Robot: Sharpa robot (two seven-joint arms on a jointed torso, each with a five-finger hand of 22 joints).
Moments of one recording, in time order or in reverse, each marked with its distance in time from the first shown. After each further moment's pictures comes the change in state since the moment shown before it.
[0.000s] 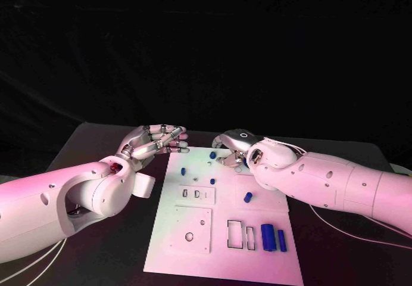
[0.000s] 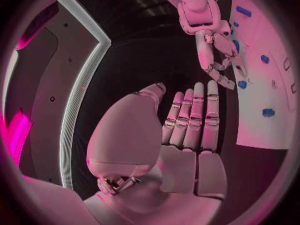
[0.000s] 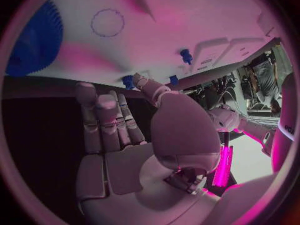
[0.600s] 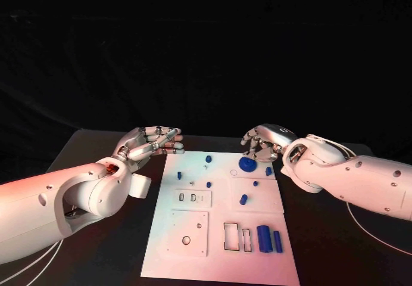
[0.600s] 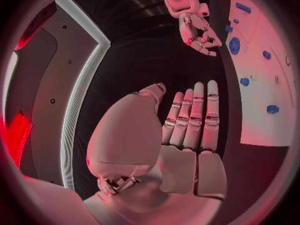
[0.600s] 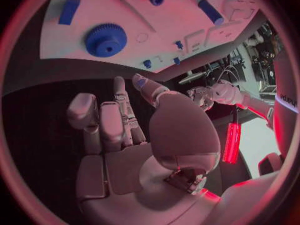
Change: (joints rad) left arm 0.000 -0.003 0.000 -0.028 0.001 0.005 -0.002; left_hand 0.000 0.000 0.000 0.000 0.000 0.000 0.000 -0.005 0.000 0.000 0.000 0.000 0.001 0.000 0.000 0.000 0.000 0.000 0.000 0.000 0.000 0.000; right arm 0.042 -0.279 0.015 0.210 0.199 -0.016 -0.006; right_hand 0.011 -0.006 -0.052 0.040 0.074 0.079 -0.049 0.023 0.032 0.338 -0.078 0.324 0.163 0.091 -0.067 0.177 0.204 -0.036 0.187 -0.060 0.167 0.258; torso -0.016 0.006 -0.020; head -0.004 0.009
